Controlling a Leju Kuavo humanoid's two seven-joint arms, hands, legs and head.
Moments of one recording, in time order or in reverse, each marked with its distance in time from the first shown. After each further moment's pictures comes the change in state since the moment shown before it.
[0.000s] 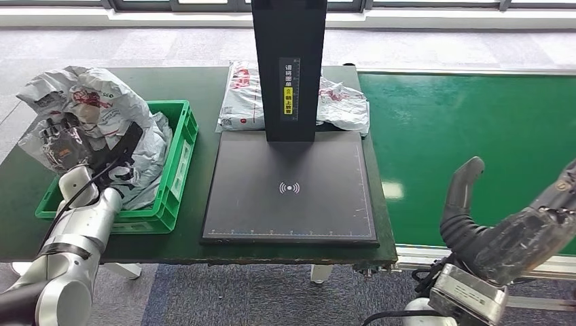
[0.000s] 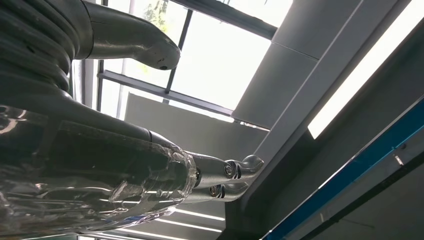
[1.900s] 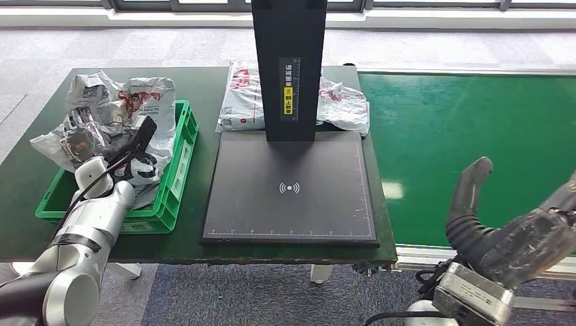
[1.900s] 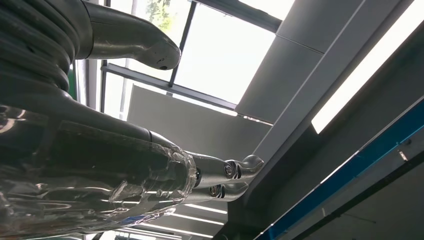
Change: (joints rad) left arm -0.047 -0.032 -0.067 0.042 0.000 -0.049 0.080; right arm 0.004 0.000 0.000 -0.026 0.041 0.000 0.044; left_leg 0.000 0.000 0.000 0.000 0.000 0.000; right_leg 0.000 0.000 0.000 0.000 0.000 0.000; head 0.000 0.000
